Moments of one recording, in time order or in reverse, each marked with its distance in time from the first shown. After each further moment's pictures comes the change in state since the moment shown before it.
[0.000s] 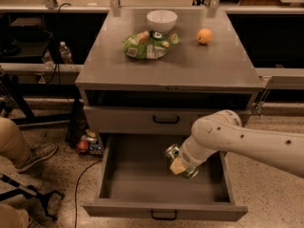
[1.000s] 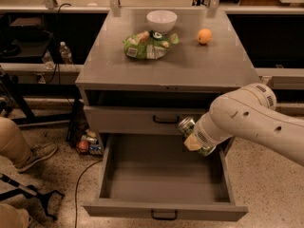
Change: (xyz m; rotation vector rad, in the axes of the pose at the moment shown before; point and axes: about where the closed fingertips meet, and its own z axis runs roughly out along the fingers) arm -0.023 -0.032 -0.129 0.221 -0.123 -0.028
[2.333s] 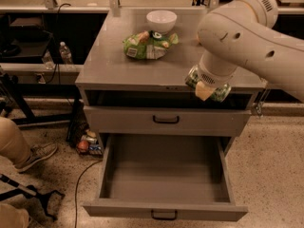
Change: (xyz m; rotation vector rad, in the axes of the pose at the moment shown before) arm -0.094 -0.084 -0.113 0.227 0.115 -0.224
